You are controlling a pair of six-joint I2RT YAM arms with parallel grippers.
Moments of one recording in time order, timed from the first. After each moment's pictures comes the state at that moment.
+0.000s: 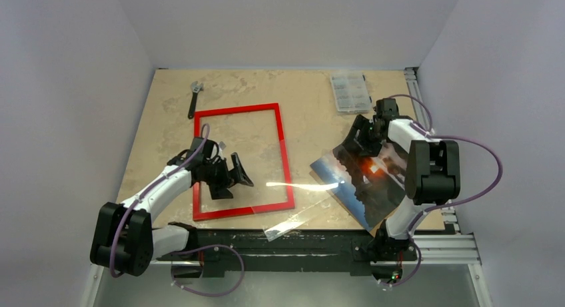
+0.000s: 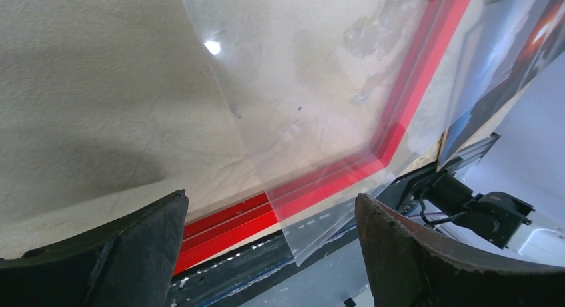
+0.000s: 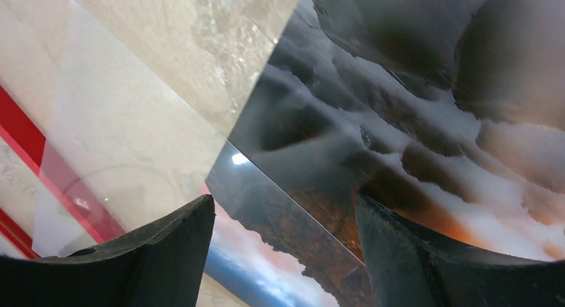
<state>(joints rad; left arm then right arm) -0.25 1.20 0.60 -0.56 0.48 -0.68 -0.02 1.73 1.07 -0.51 -0.26 0.49</state>
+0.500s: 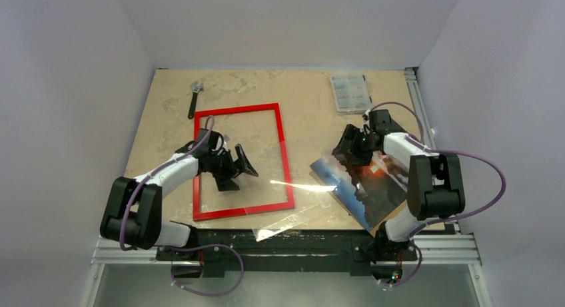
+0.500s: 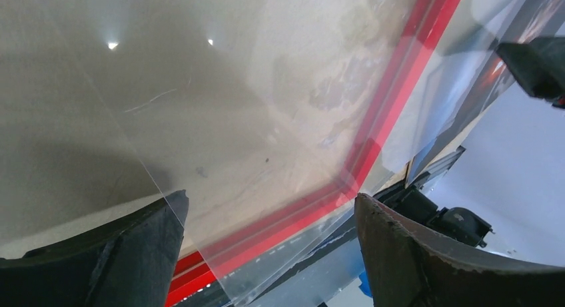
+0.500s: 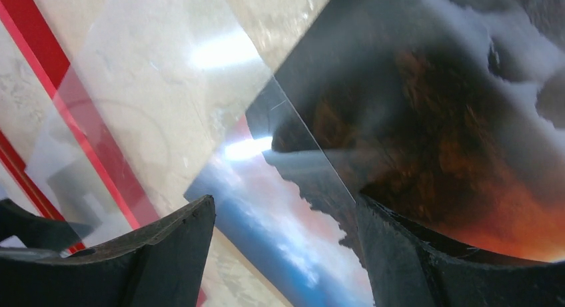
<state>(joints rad) -0.25 1.36 0.64 -0.41 0.53 -0.75 0.07 1.62 0.91 -0.39 -0.37 0.49</state>
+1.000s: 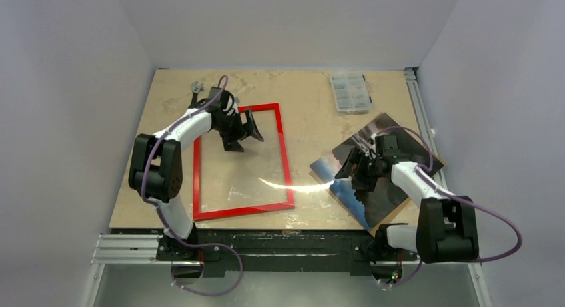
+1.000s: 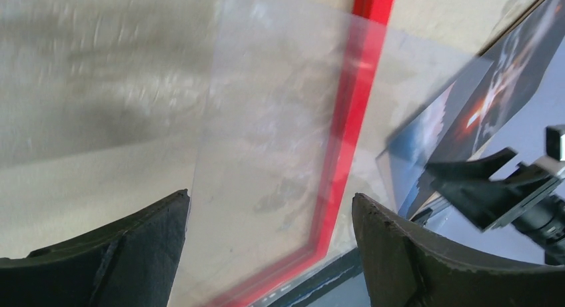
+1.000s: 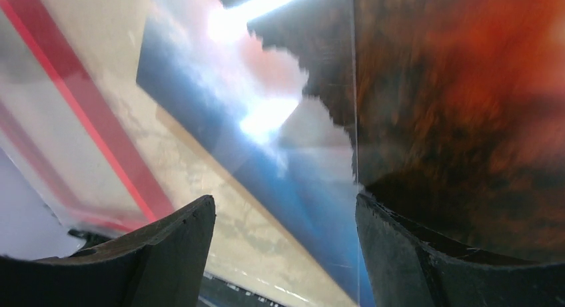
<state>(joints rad) -0.24 1.74 1.19 -0.60 0.48 -0.60 0.06 1.31 0.64 -0.48 -0.40 0.51</state>
